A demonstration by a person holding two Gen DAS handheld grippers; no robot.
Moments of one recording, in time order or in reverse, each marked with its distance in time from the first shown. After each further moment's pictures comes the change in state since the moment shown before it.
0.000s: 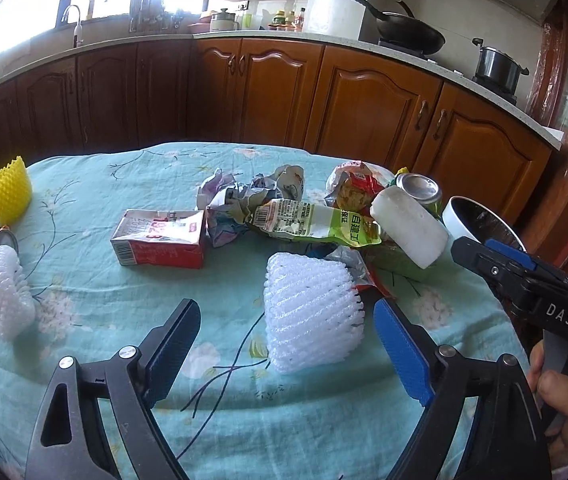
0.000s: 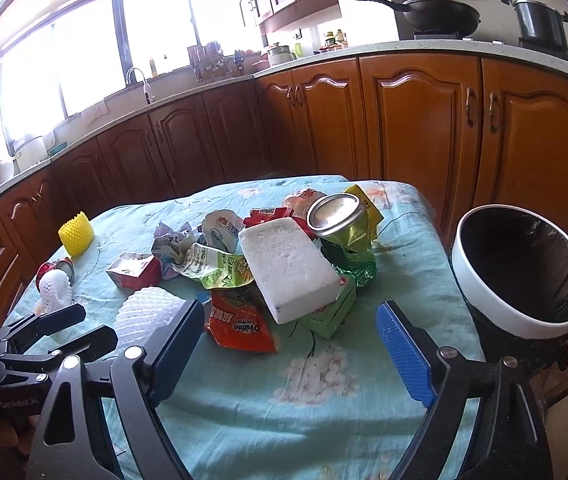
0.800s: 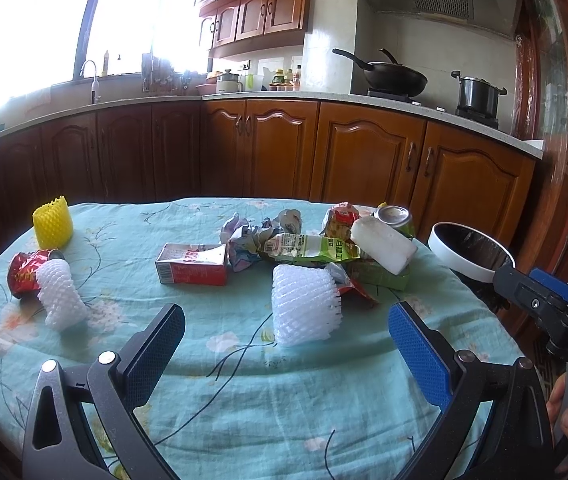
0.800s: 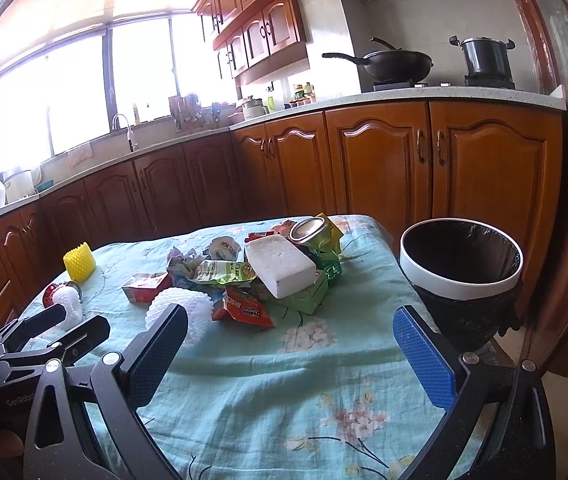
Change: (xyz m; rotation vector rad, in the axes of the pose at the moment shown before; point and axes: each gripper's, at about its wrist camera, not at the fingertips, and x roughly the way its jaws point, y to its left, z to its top) left arm -0.079 -0.016 -0.055 0.059 -0.228 0.057; right arm -0.095 0.027 -0.051 0.047 -0.207 -0.120
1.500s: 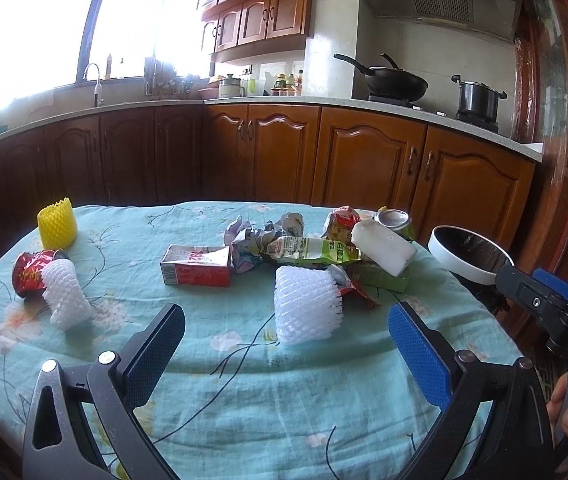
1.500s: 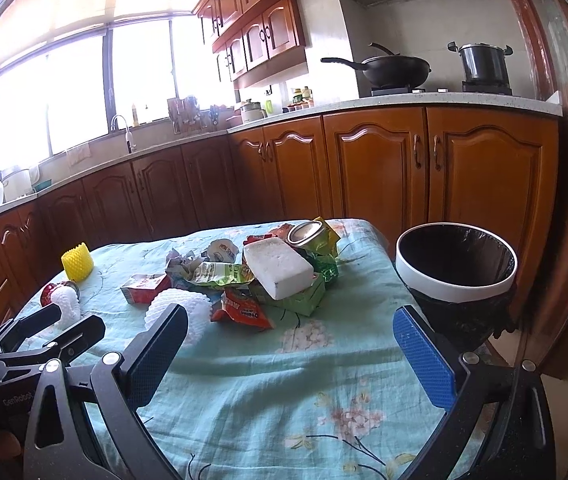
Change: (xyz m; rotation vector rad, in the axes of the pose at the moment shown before) left arm -0.011 0.001 -0.004 -0.004 -0.020 0.004; right arm -0.008 0.002 0.000 -0.009 -0.016 -0.017
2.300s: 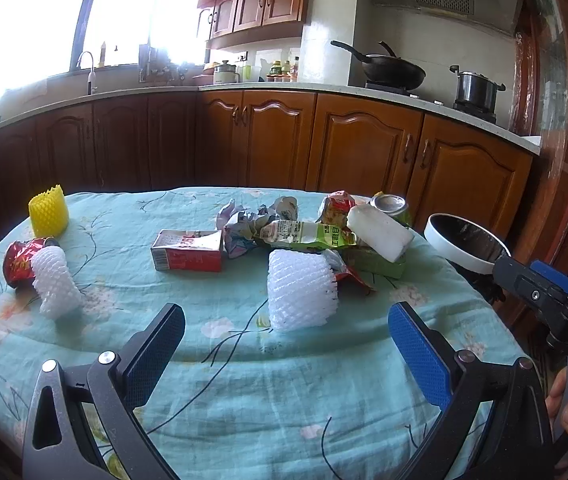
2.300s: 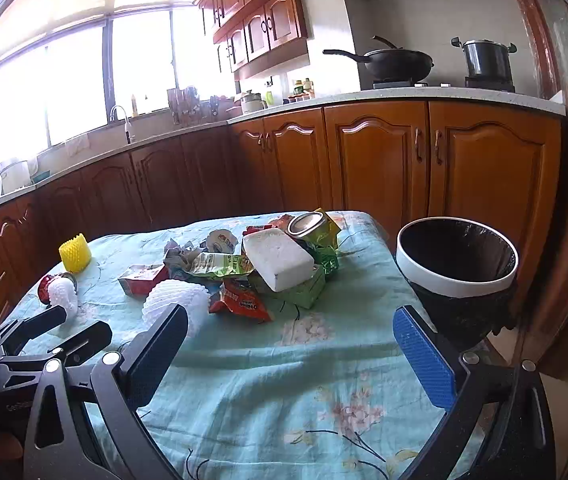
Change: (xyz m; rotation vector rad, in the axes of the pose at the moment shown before) left arm 0.009 -0.001 -0.003 -0.008 0.045 -0.017; right arm 0.004 0.001 -0.003 -0.014 0.025 -0.008
